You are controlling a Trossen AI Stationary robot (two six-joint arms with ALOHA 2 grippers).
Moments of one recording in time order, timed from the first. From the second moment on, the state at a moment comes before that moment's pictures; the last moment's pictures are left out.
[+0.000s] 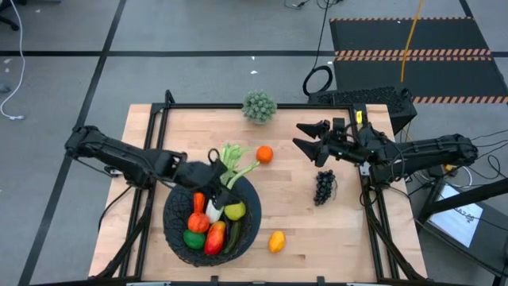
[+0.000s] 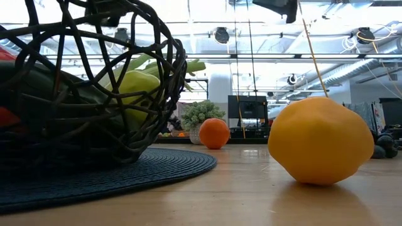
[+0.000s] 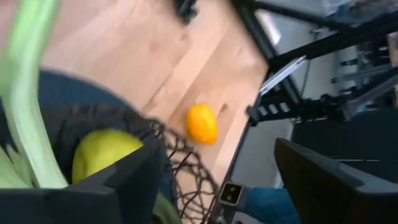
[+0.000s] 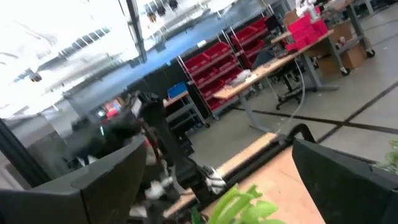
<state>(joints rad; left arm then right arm) -0.28 1.30 1.09 -0.42 0.00 -1.08 0.05 0.91 0.70 0.36 0.37 0.51</state>
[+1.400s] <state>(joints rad) -0.08 1.09 1.09 -0.52 -0.03 -0.78 -0.35 1.55 1.02 -0.22 -0.26 0.00</state>
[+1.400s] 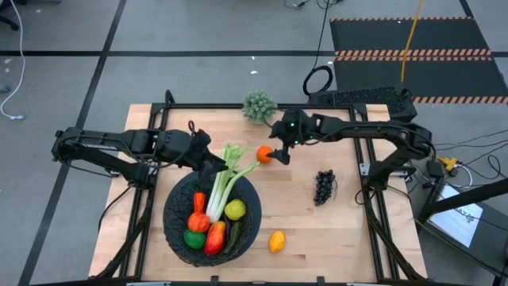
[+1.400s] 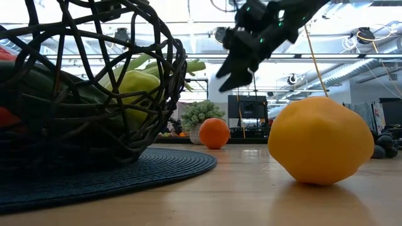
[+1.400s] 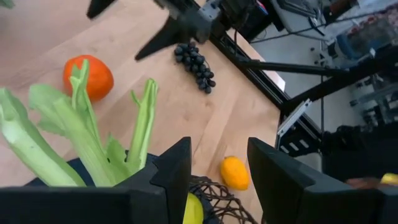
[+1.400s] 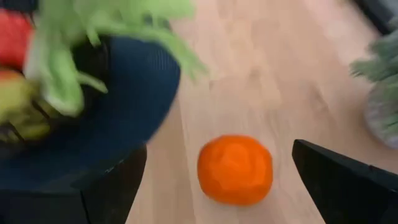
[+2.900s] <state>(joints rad) -0.05 1.09 1.09 -0.53 -0.12 -0.69 -0.39 1.72 1.02 -0.11 -0.32 0.22</state>
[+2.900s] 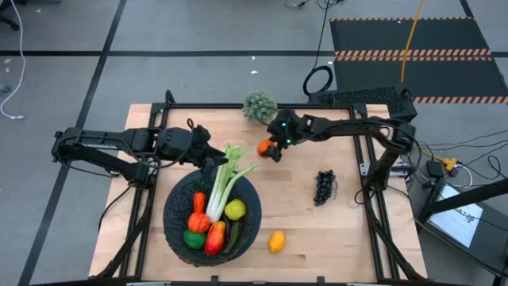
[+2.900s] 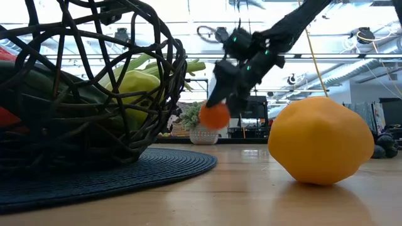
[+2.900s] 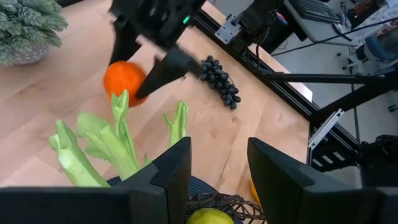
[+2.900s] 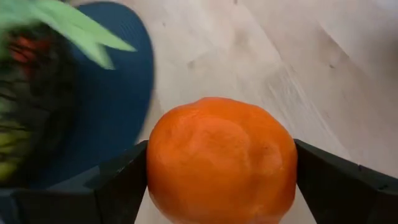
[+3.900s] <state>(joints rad) -0.12 1.13 1.09 -0.11 -0.12 -0.33 0.01 1.08 1.02 -0.18 -0.20 1.08</state>
